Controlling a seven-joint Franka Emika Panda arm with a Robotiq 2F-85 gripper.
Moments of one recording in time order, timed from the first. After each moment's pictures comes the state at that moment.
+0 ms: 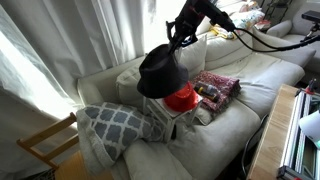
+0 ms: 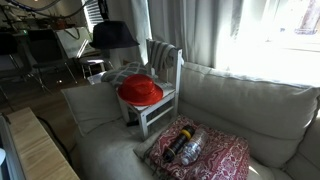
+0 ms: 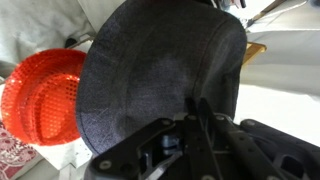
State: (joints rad) arm 0.14 -0.09 0.19 -2.34 0.71 2.63 0.38
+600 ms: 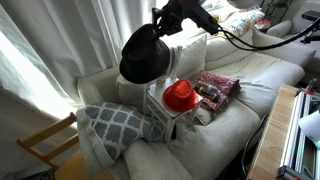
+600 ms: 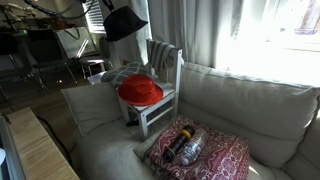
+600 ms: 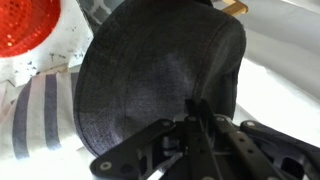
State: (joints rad) arm 0.19 -0.03 0.24 -2.34 0.49 3.06 0.38
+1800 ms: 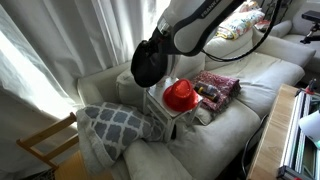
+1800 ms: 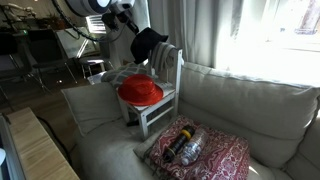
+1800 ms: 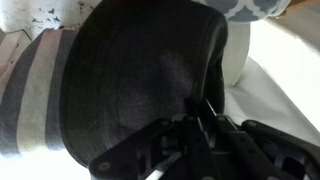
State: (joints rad) arm 0.66 0.42 -0.36 -2.08 0.24 3.16 0.51
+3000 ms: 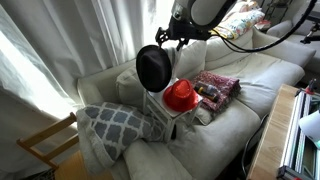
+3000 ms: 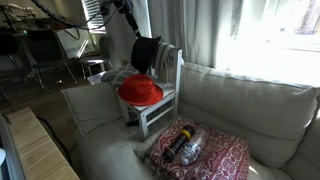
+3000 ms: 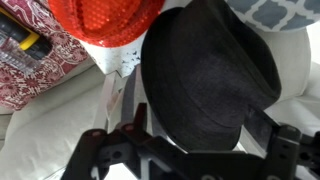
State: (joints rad) arm 0.94 0.24 -0.73 -2.19 0.14 2.79 0.74
